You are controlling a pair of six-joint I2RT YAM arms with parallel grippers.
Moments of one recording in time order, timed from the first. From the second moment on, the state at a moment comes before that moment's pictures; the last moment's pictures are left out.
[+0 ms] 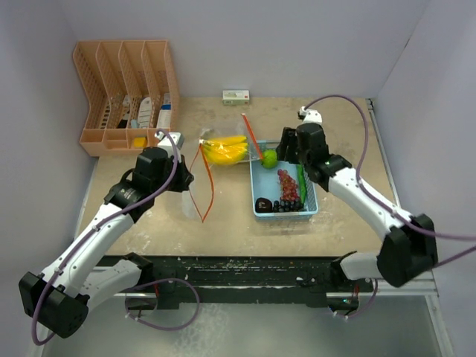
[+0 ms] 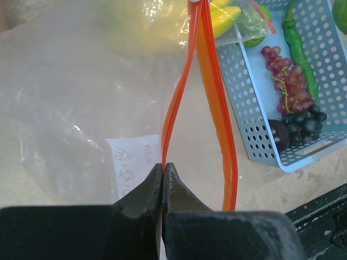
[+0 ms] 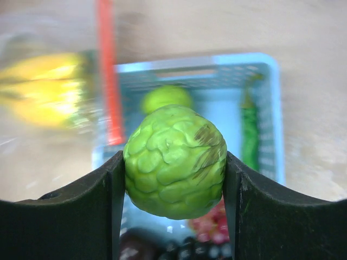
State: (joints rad) left arm -0.46 0.97 0.89 -0.49 0.02 -0.36; right arm 0.43 1.43 1.06 -0.28 0.31 0.40
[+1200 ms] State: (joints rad) left arm -0.45 0.86 0.90 -0.53 0.14 -0.40; right arm 0.92 1.65 1.13 0.19 -0.07 0.43
